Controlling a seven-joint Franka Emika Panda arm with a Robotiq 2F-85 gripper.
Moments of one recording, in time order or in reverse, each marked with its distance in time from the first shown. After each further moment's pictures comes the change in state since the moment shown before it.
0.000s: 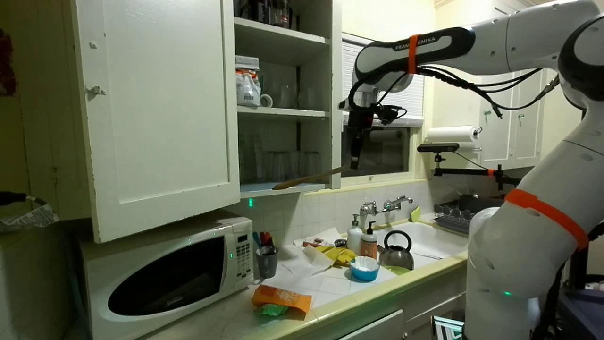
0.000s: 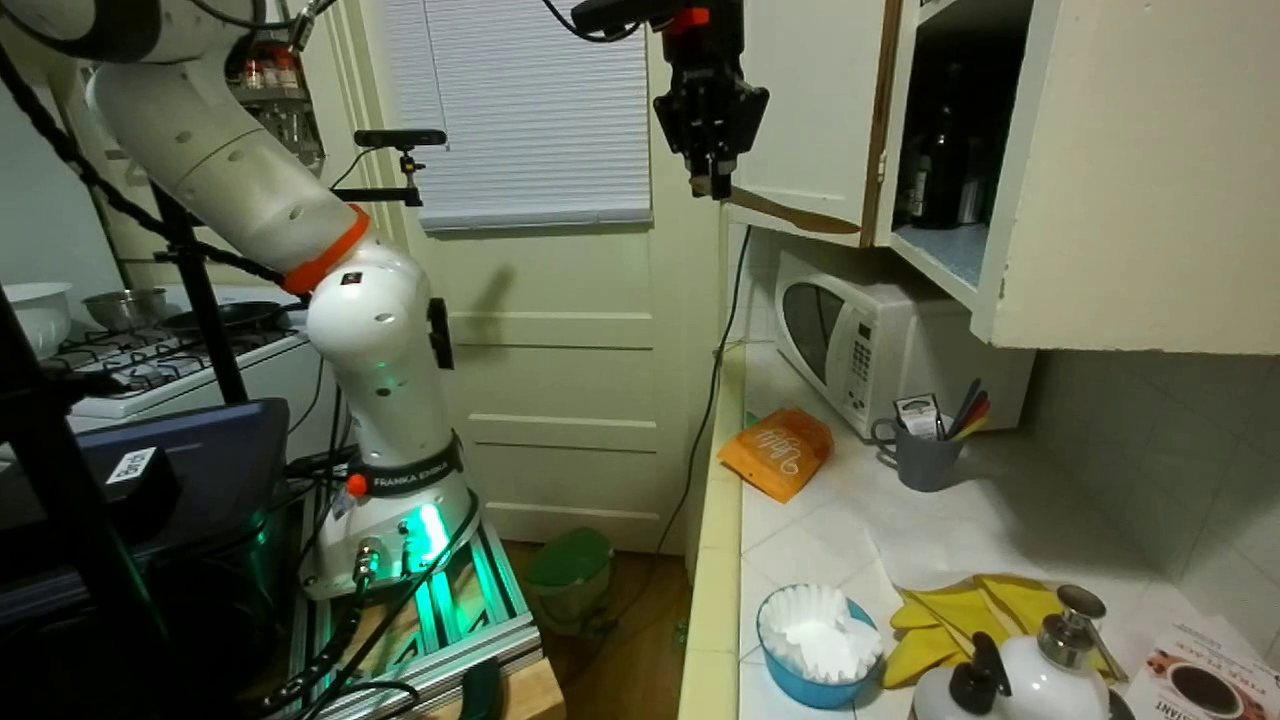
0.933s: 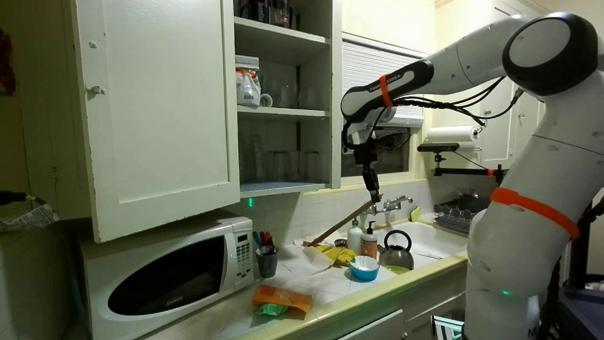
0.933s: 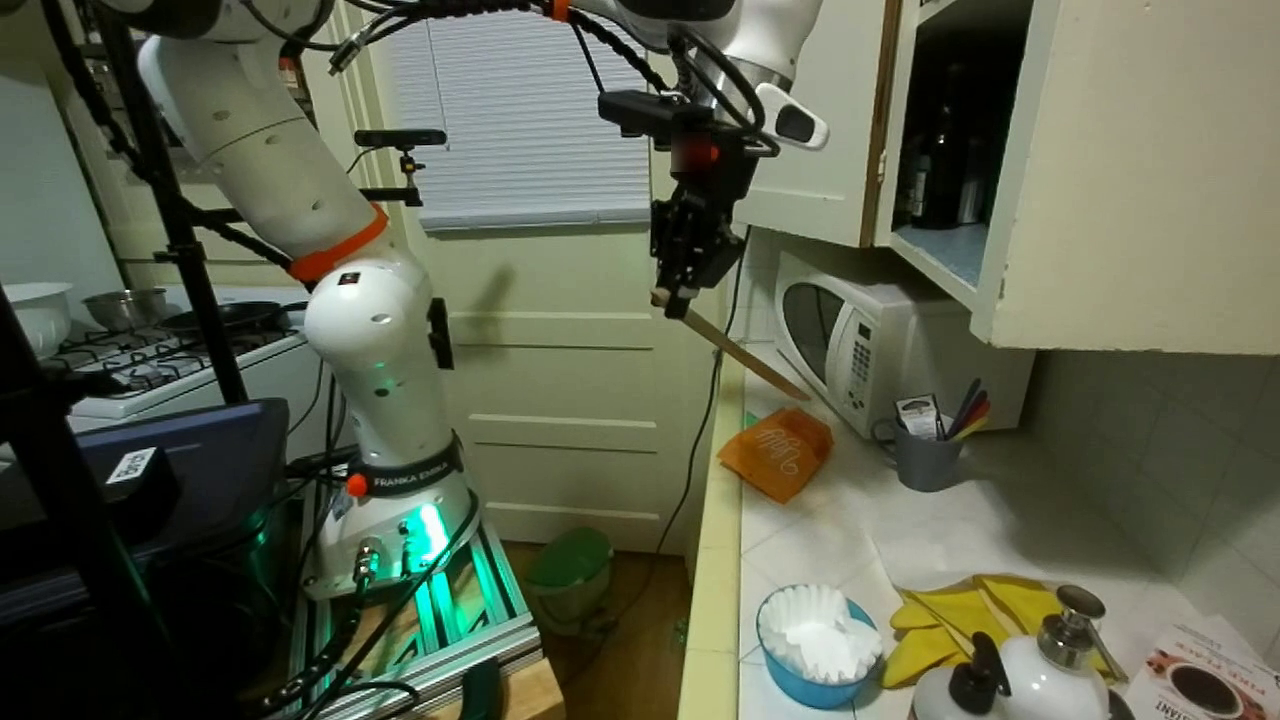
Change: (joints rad) arm -0.035 0.204 -0.081 -0.055 -0.077 -0.140 0.090
